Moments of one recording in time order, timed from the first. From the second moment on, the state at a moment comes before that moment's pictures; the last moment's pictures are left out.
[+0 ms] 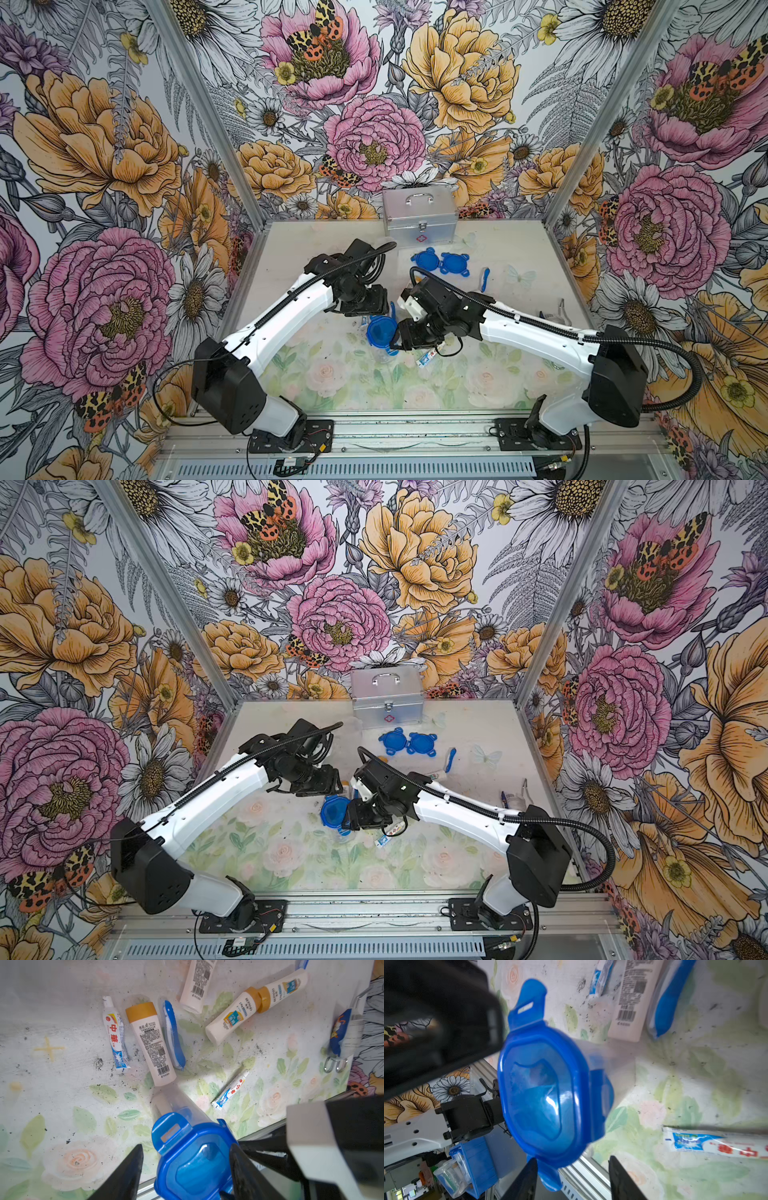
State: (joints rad) left arm -0.58 1.48 1.35 -1.14 0.21 -0.50; right arm 0.91 1.52 1.16 -0.65 -0.41 0.71
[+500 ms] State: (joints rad) left arm -0.58 1.51 1.33 -1.10 0.24 -0.45; right arm 0.87 1.52 1.14 -0.63 -0.44 0.73
